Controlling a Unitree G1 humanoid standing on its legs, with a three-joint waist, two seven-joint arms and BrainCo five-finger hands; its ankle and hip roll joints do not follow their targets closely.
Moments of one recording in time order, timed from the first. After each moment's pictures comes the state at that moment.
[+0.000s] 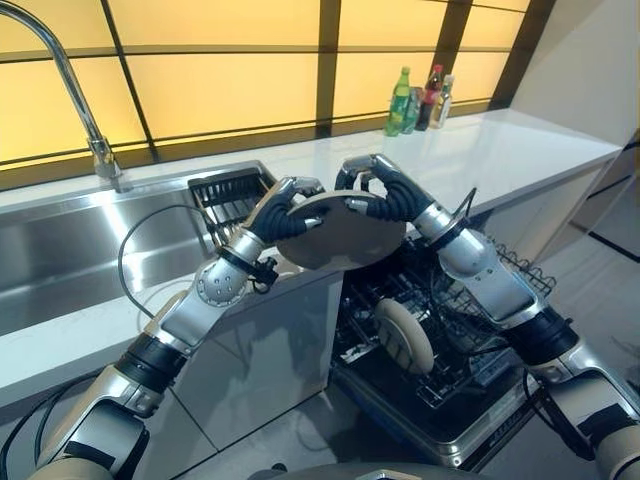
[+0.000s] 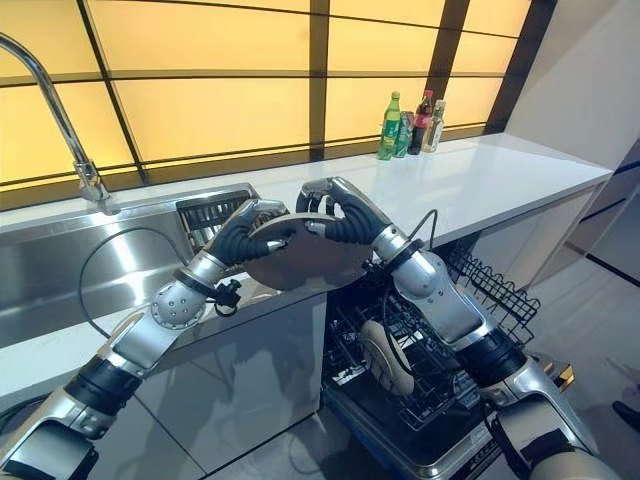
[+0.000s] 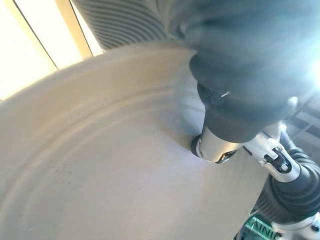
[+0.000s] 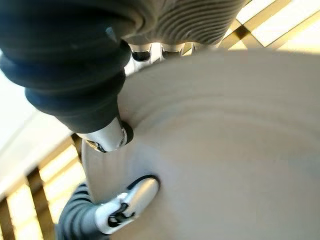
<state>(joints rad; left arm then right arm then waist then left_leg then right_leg) -0.45 0.65 -0.45 0.03 0.04 -0.29 0.12 -0.62 -0.60 0.46 -0.04 -0.10 -0.16 0.05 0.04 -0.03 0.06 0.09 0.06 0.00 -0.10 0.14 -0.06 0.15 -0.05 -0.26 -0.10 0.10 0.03</state>
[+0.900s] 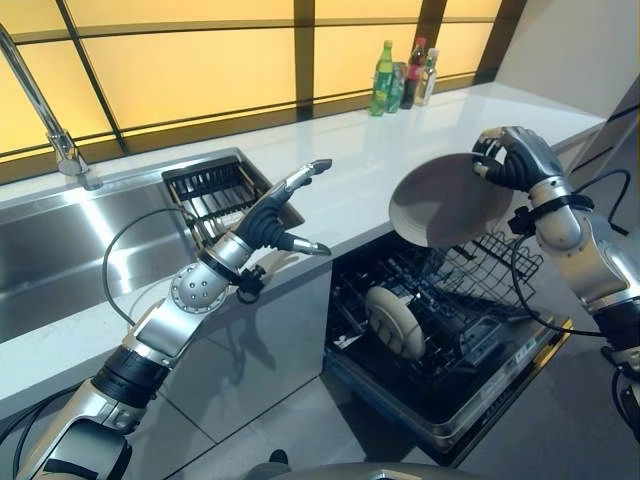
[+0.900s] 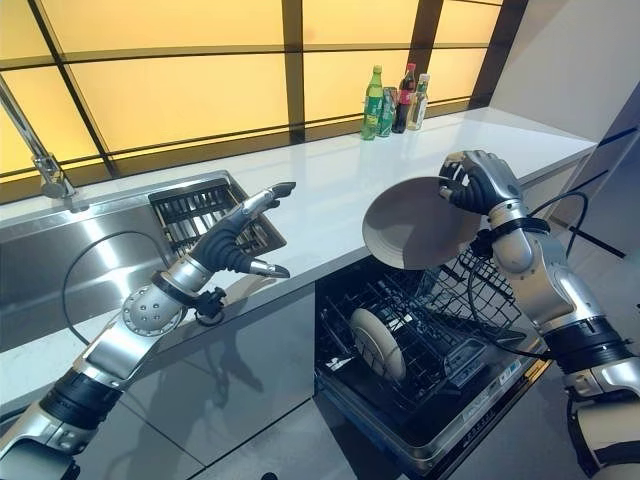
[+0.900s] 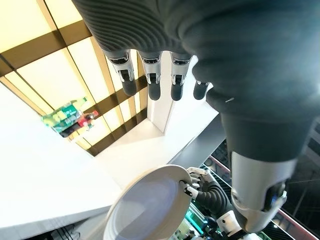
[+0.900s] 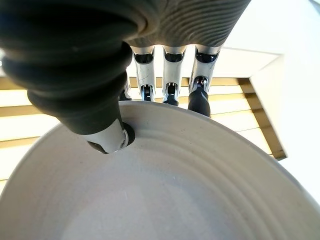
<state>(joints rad) -0.37 0.69 -0.37 -0.10 -0.14 -0.32 -0.07 -0.59 -0.92 0.27 0.22 -0.29 0.00 -0.14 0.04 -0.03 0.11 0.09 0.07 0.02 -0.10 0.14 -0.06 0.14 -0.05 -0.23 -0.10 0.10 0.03</state>
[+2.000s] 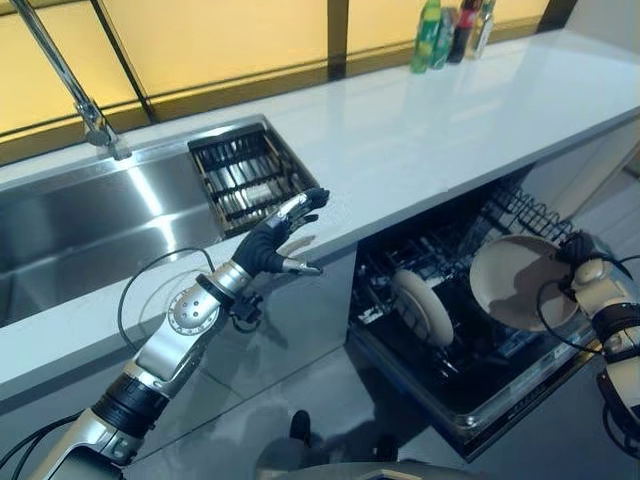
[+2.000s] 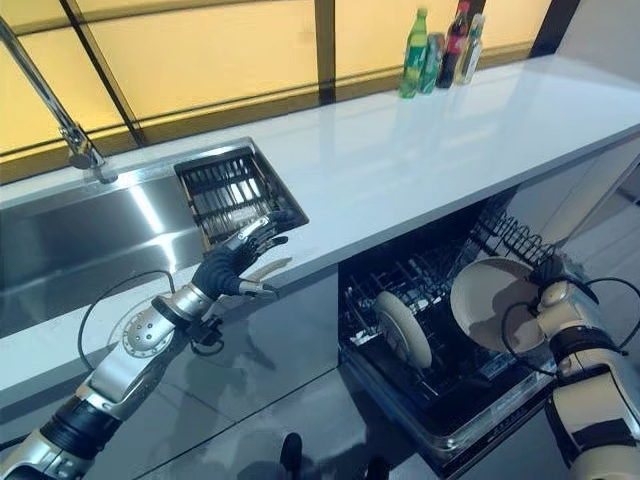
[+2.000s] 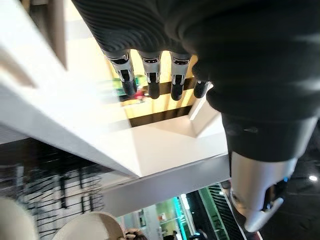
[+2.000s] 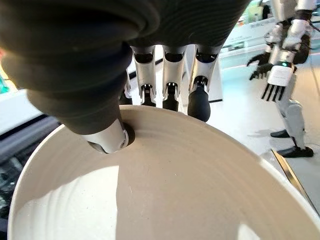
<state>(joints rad) -0.25 0.67 -0.40 -0.10 -0.49 -0.31 -0.19 -0.75 -0.83 0.37 1.09 -0.15 0.24 -0.16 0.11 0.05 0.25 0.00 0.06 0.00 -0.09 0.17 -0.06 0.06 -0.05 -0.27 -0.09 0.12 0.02</state>
